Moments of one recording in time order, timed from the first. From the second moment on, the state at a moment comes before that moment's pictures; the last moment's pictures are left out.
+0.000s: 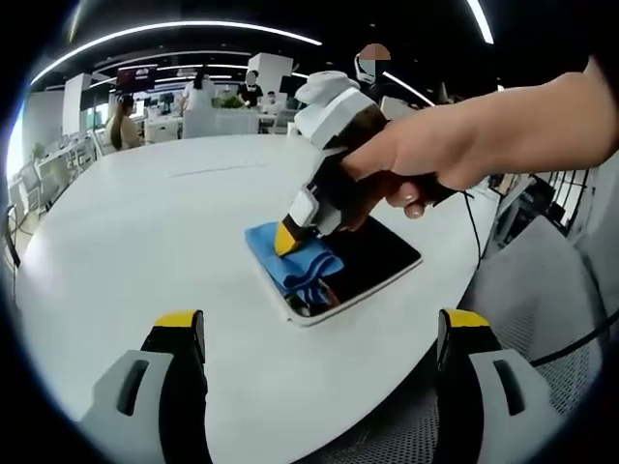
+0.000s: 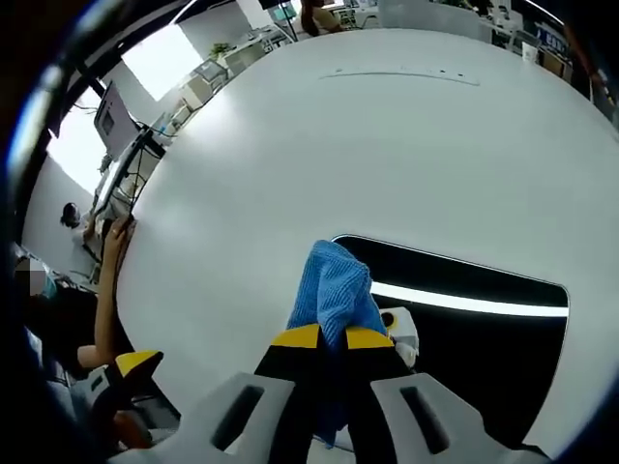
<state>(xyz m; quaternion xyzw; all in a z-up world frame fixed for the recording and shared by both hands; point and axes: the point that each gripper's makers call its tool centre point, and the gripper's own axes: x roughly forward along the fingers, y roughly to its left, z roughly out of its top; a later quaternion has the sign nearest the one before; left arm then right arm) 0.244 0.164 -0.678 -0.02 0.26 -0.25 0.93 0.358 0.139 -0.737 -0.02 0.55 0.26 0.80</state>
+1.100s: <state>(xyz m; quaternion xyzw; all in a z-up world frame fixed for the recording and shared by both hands) 0.246 0.165 -0.677 -0.03 0.26 -0.25 0.93 0.369 0.053 -0.741 -0.04 0.53 0.23 0.81</state>
